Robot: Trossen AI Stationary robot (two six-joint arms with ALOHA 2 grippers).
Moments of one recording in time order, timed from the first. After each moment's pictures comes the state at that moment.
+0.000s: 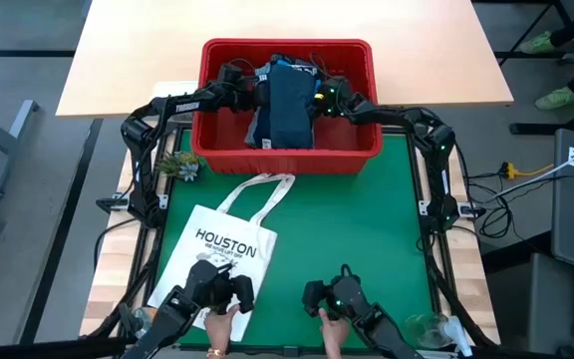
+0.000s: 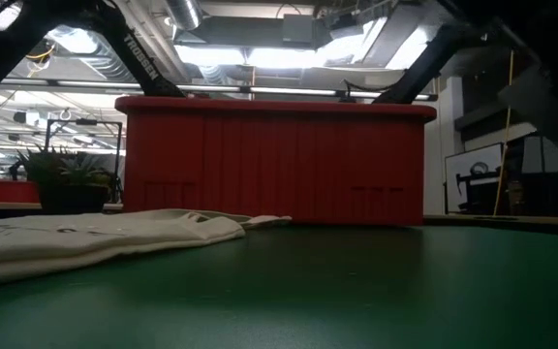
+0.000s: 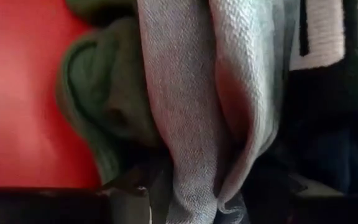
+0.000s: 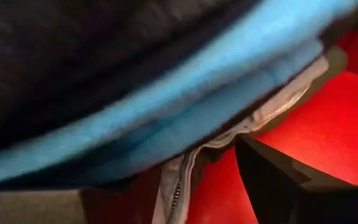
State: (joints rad) left arm 1.02 2.01 1.34 0.03 0.38 -0.72; right arm -0.84 2.12 1.43 0.13 -0.07 0.15
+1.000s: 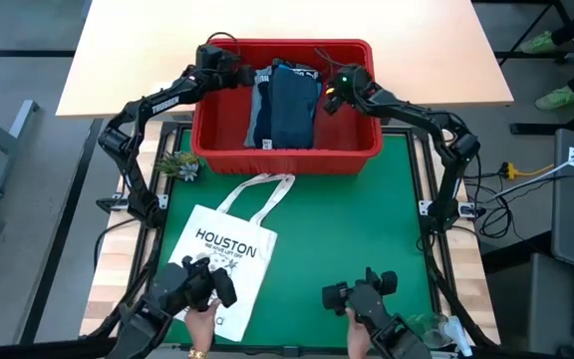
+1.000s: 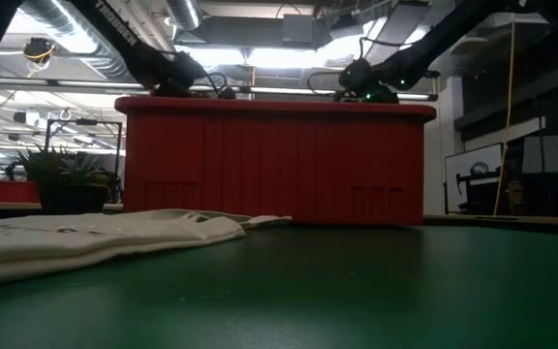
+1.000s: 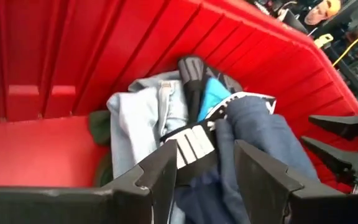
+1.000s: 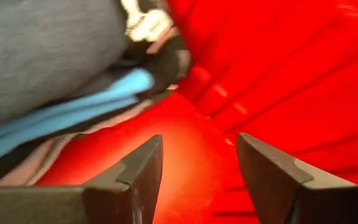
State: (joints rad) left arm 1.08 1.80 1.34 0.03 0.28 -0.53; right arm -0.84 1.89 1.43 -0.14 0.32 -0.30
